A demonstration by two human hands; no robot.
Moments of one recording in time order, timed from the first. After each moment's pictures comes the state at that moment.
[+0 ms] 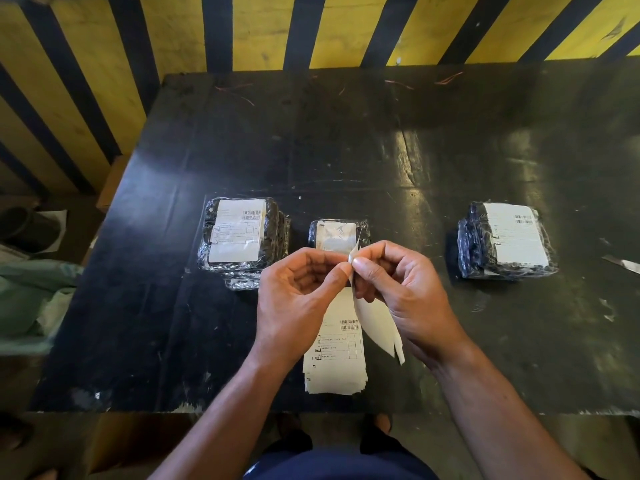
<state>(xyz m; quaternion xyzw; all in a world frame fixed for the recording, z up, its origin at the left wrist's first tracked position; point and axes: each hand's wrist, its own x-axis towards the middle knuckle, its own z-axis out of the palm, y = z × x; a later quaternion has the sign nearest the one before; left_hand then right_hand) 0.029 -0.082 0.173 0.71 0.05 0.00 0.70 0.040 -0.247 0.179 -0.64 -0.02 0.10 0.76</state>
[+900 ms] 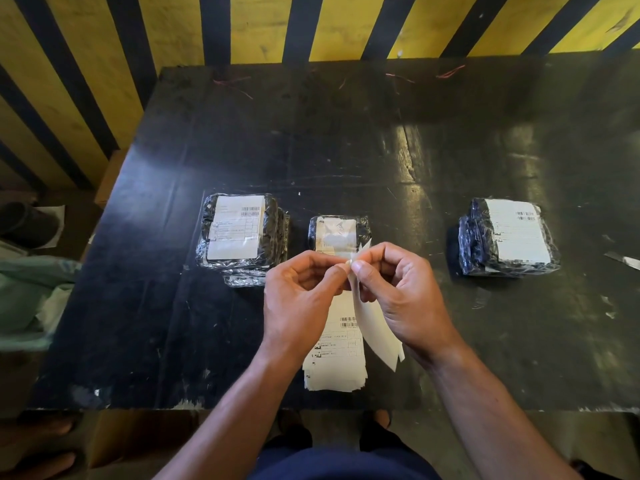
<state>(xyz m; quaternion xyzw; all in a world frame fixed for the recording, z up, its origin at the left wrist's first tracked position) 0.031 -0.091 0.163 0.71 0.12 -0.01 0.69 0.040 -0.244 0.167 -0.68 0.00 0.07 0.73</state>
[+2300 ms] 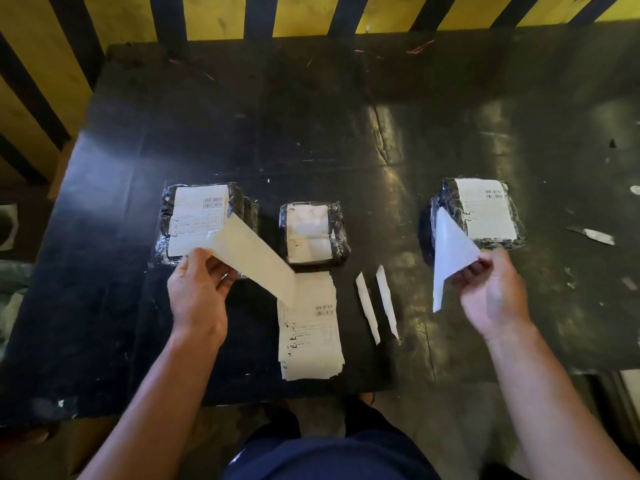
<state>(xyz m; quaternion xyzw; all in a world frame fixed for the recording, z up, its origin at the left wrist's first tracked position) 0.061 -0.029 0.121 0.54 0.35 0.07 0.76 0.056 -0.398 0.081 -0.45 0.36 -0.05 0.81</state>
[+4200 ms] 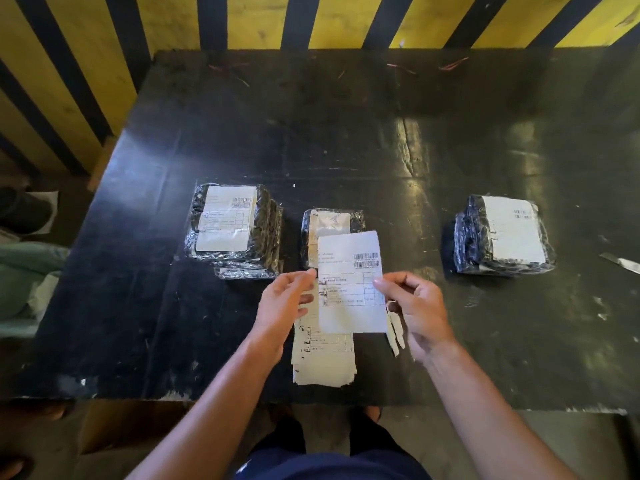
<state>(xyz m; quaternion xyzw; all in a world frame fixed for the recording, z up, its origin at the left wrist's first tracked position) 0.041 -0.074 0.078 0.66 0.31 -0.17 0.67 0.045 -0.289 0.074 -0.62 0.23 0.11 0.74</state>
